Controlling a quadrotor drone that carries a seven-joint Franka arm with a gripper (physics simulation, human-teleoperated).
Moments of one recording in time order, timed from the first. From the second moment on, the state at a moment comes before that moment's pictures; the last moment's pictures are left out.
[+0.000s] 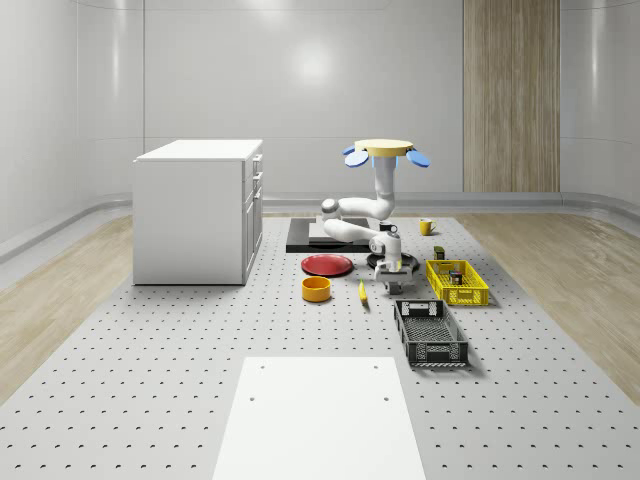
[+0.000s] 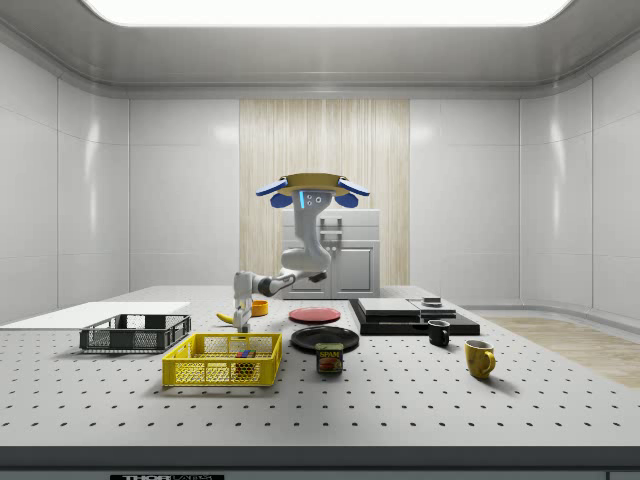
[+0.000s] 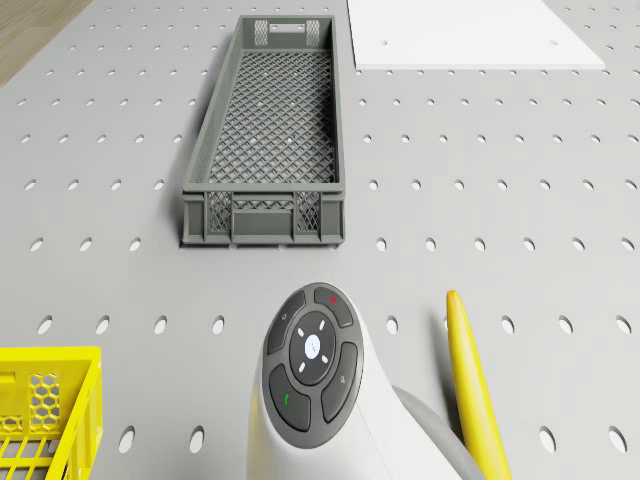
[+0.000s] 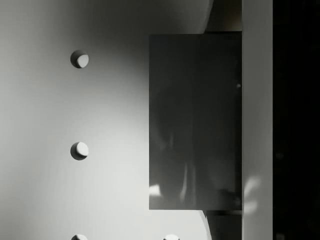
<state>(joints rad) -1.22 -1.50 1.09 -2.79 -2.05 1.67 1.69</state>
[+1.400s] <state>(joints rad) -1.18 -1.49 1.24 -2.85 -1.91 1.58 1.69</state>
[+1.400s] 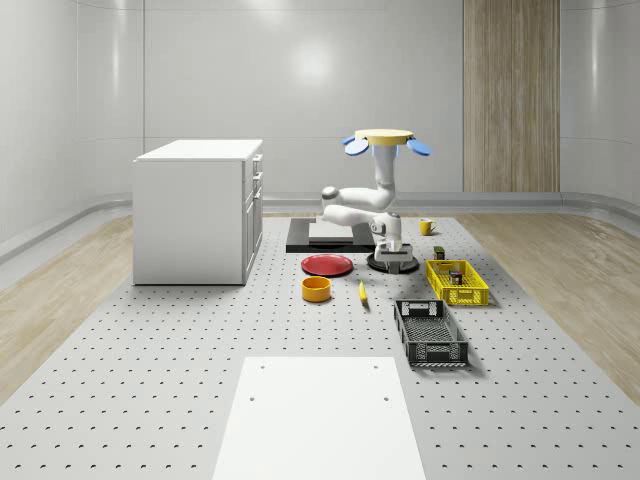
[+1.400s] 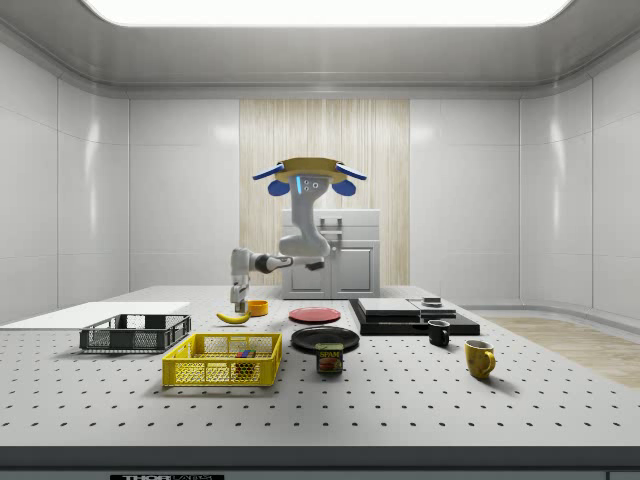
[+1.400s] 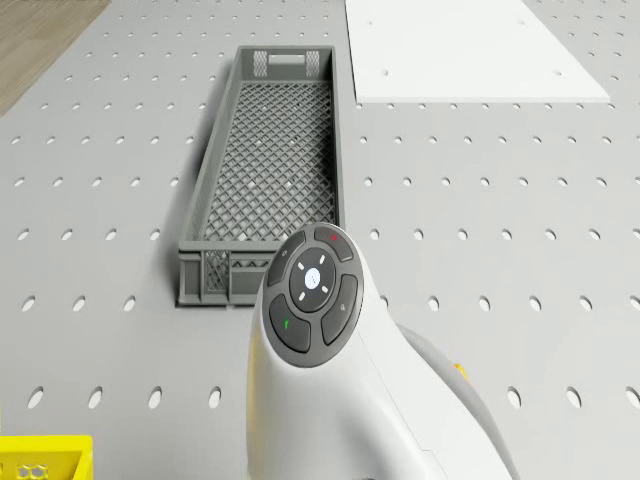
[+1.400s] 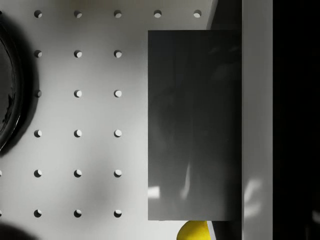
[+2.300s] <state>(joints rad) -1.19 -1.49 1.25 -2.85 -1.89 1.59 1.69</state>
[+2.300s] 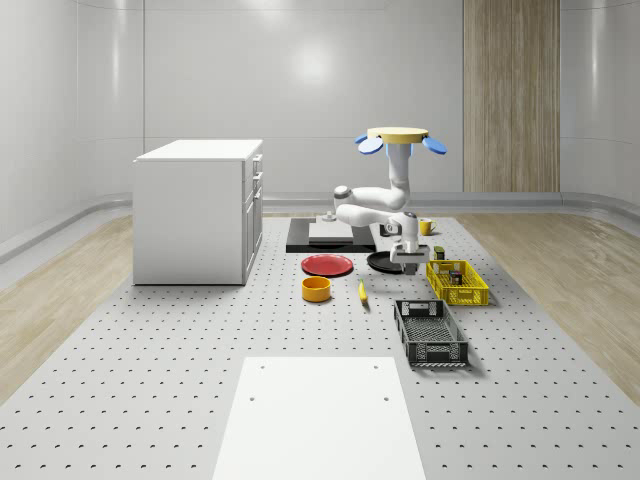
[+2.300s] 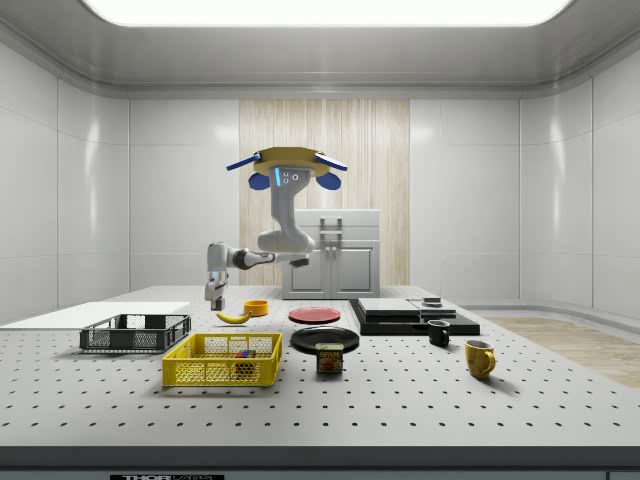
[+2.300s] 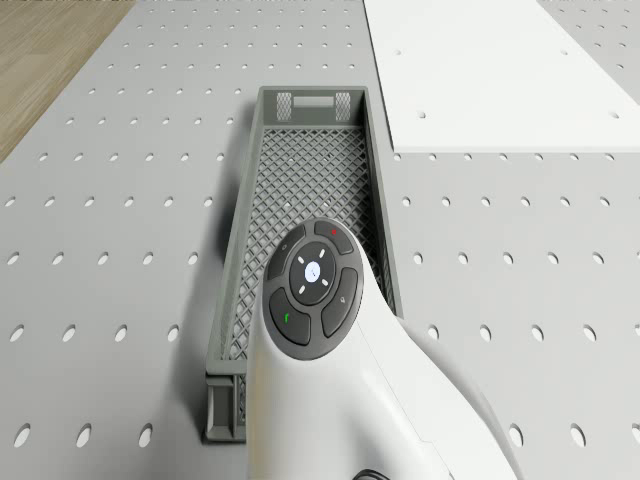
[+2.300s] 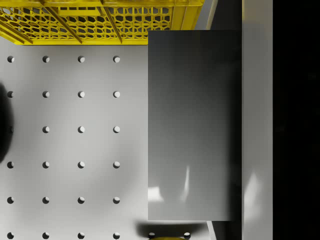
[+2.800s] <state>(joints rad) -1.19 -1.50 1.25 -2.85 -1.89 1.59 1.69</state>
